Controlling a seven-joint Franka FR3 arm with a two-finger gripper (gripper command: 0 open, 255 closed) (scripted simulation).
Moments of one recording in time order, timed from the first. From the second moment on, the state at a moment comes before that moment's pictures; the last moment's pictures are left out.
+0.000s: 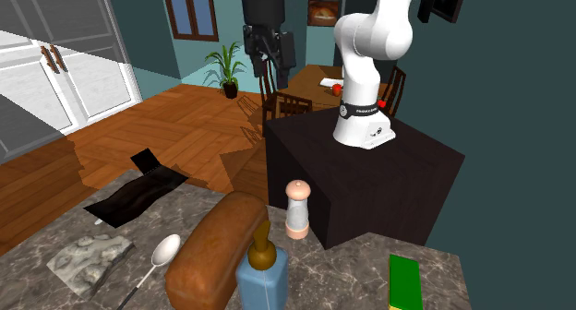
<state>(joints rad) 0.07 -0.50 0.25 -2.52 0.12 1.97 0.06</state>
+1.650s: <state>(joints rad) 0.20 0.39 0.40 -2.13 -0.16 2.42 0.52</state>
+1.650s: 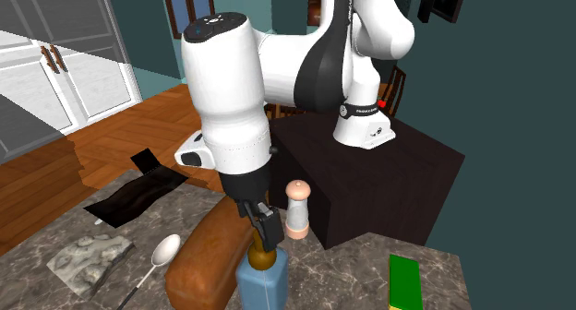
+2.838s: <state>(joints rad) 0.22 0.44 0.38 -2.12 -0.19 2.47 0.54</state>
